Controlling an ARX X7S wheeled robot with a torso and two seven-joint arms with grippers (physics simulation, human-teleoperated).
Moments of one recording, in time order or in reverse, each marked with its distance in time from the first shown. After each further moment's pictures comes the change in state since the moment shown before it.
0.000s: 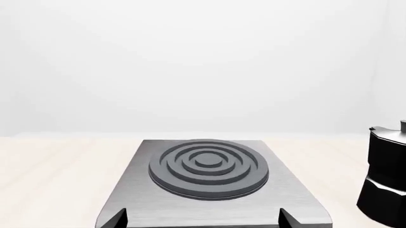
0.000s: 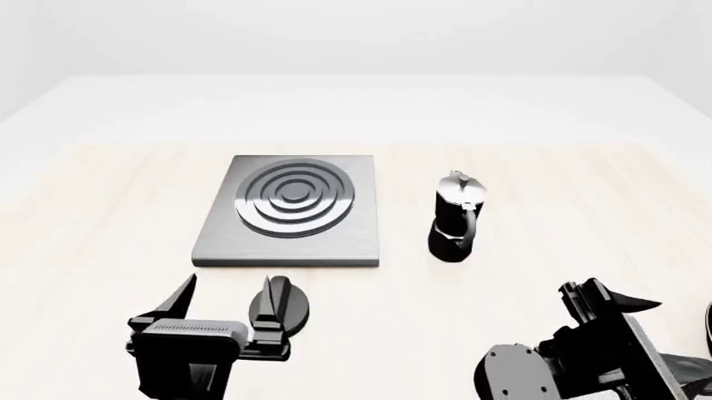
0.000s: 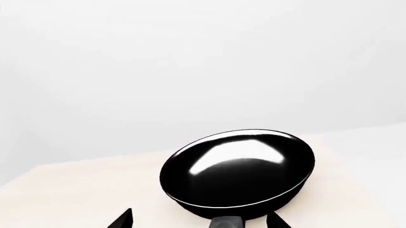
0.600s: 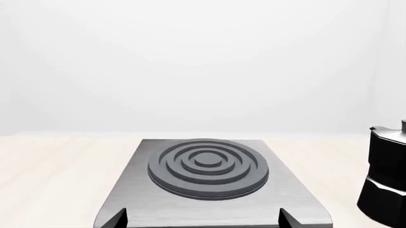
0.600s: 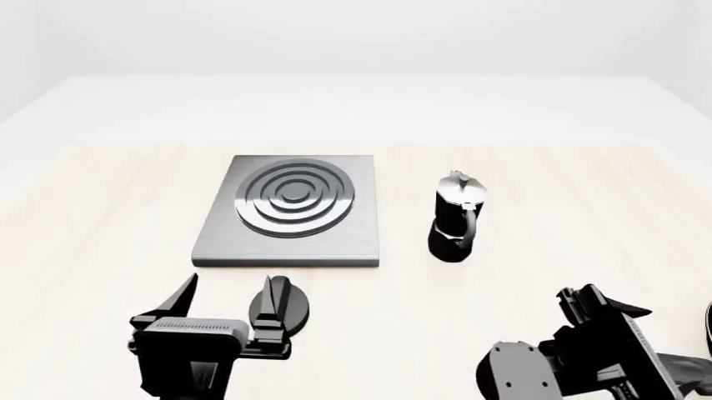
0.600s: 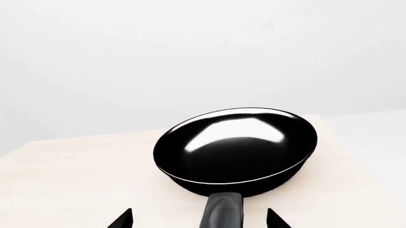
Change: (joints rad) left arm -0.011 -0.004 0.009 -0.016 -0.007 0.007 -0.005; right arm 0.047 0.001 0.022 0.149 0.070 -0.056 -0.023
